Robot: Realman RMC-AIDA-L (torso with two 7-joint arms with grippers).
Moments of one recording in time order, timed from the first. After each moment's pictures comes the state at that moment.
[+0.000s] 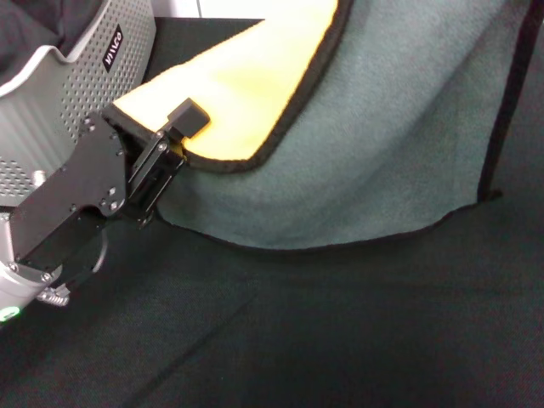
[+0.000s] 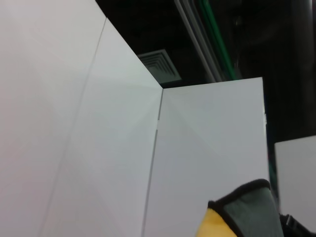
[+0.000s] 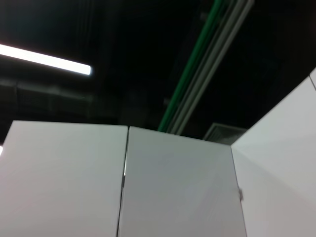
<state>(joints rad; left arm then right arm) -0.33 -2.06 1.36 0.21 0.75 1.97 -0.78 0.46 1.93 -1.96 -0.55 -0.10 -1.85 0.77</state>
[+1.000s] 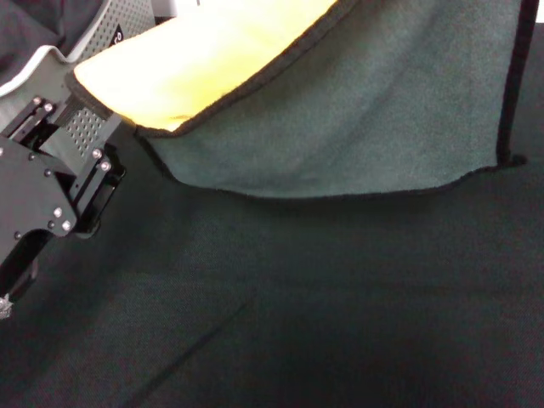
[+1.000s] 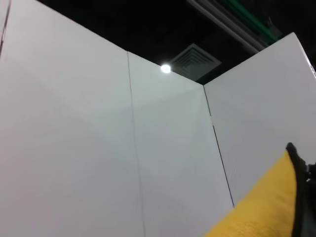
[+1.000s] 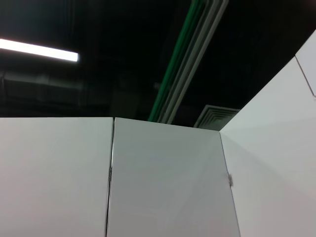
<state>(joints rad) -0.22 -2.07 1.23 0.17 0.74 2.00 -0.40 0.46 1.95 -1.62 -0.67 -0.37 -1.73 1.02</state>
